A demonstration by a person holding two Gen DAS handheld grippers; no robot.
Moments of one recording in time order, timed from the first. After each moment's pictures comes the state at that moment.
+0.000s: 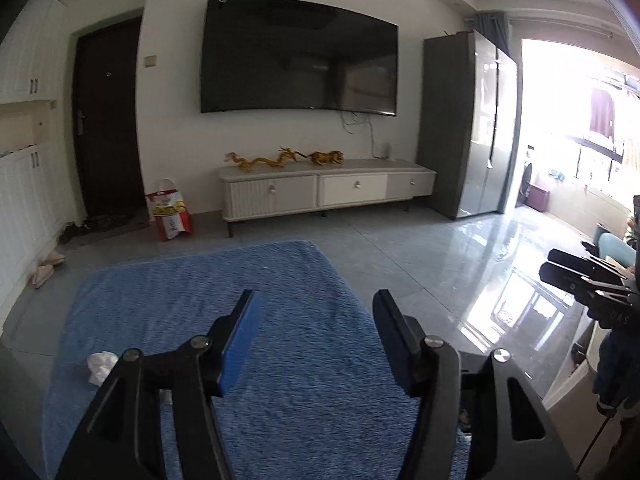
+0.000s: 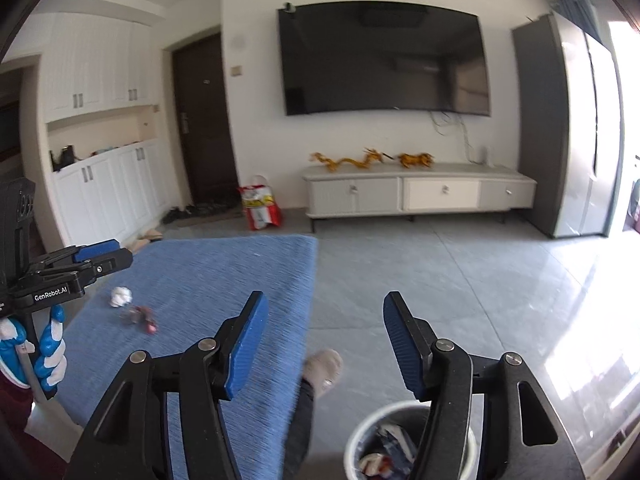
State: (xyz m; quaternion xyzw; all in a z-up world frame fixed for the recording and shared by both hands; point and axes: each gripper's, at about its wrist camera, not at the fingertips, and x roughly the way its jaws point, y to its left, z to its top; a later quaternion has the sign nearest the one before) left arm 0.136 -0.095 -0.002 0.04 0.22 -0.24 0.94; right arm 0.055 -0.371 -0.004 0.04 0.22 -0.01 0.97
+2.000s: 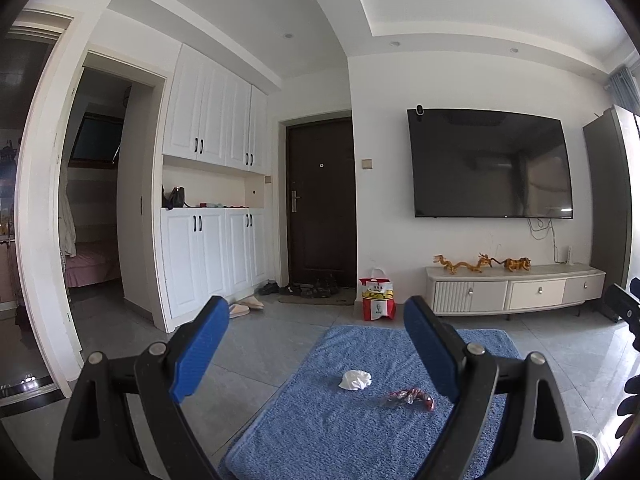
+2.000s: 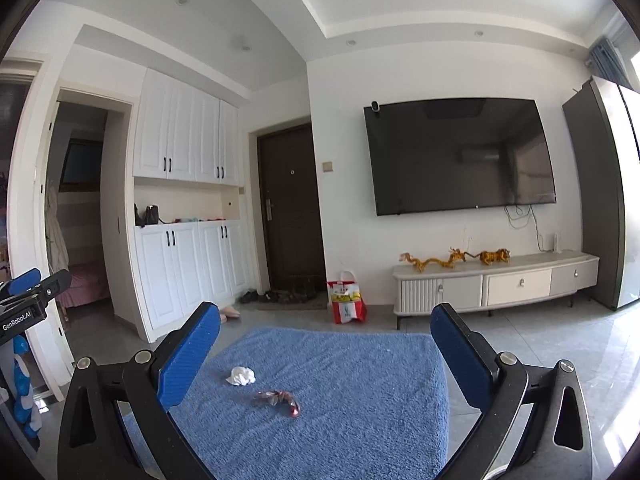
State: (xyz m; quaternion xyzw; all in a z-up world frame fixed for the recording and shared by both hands) left arm -0.065 0.080 0.048 0.00 0.03 0.12 0.99; right arm -0.030 -0.217 0.052 0.04 0.03 0.10 0.99
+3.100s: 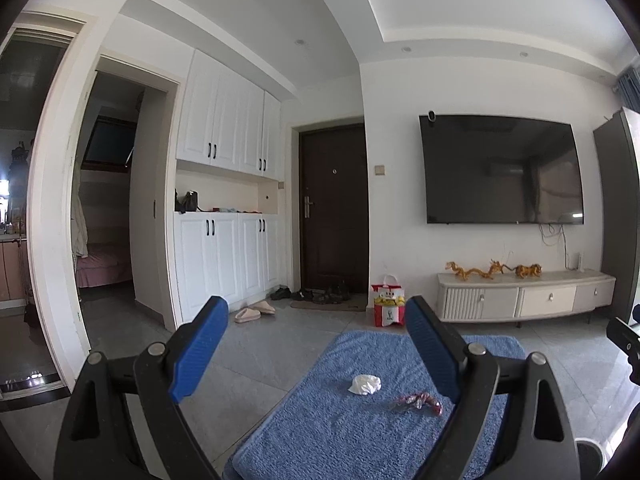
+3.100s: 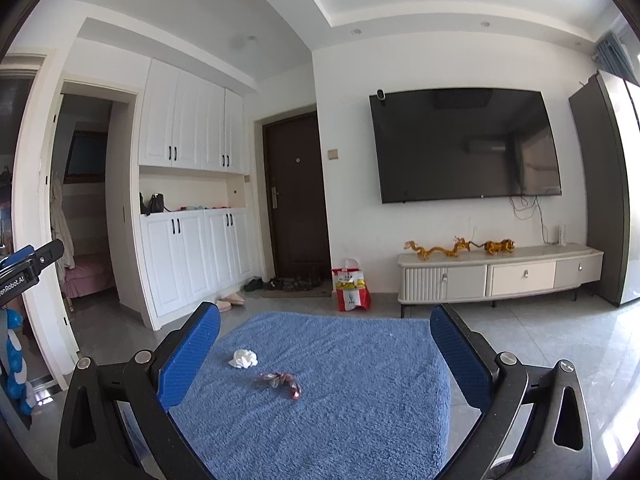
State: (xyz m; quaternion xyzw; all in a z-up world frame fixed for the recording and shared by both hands) left arm -0.068 0.070 0.043 0.00 0.02 0.14 0.99; right arm -0.020 -0.221 0.030 0.04 0.06 0.11 0.99
